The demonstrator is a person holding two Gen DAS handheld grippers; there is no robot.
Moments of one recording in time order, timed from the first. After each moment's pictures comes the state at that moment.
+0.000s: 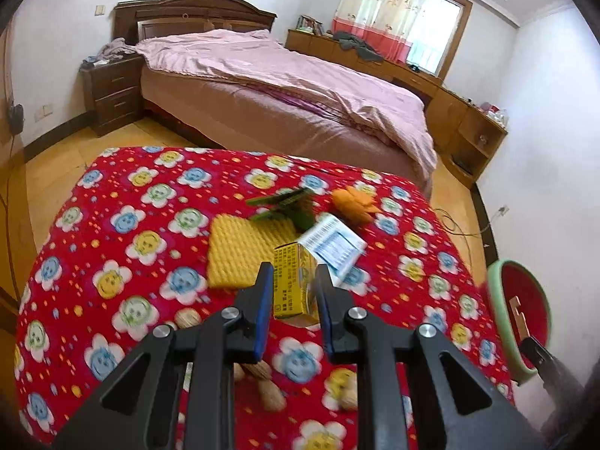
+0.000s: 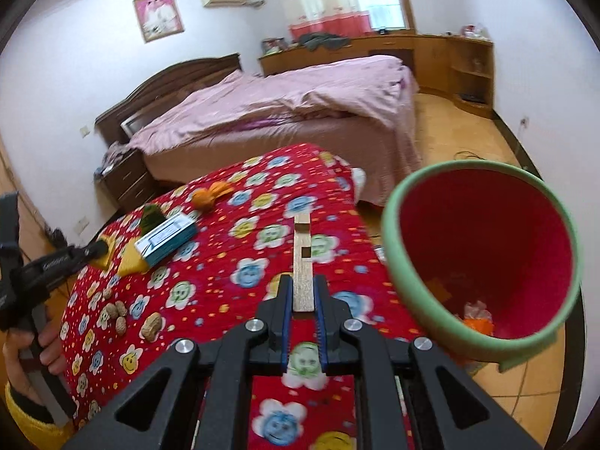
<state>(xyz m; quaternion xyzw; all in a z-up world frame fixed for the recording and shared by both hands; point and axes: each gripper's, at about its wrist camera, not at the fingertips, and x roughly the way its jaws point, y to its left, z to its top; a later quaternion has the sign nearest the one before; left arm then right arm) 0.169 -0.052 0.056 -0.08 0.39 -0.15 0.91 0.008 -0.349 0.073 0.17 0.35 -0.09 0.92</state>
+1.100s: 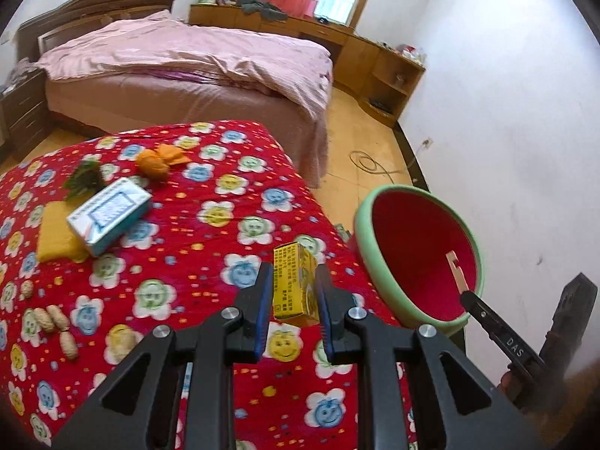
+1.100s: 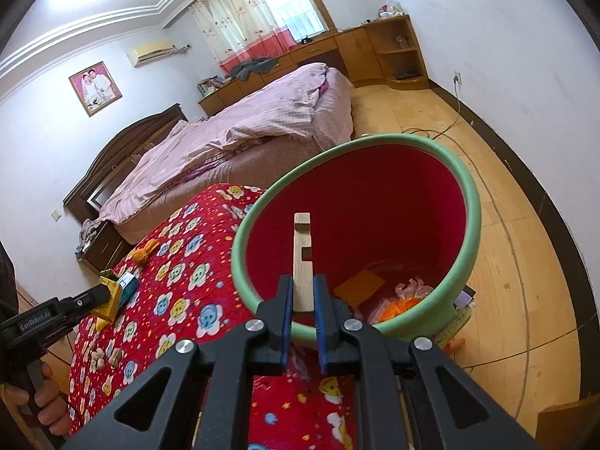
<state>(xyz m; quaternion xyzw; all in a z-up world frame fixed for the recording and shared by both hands) 0.104 -0.212 0.067 -0.01 0.42 -0.31 0.85 -0.073 -0.466 0.051 0.28 0.30 -0.17 0.89</state>
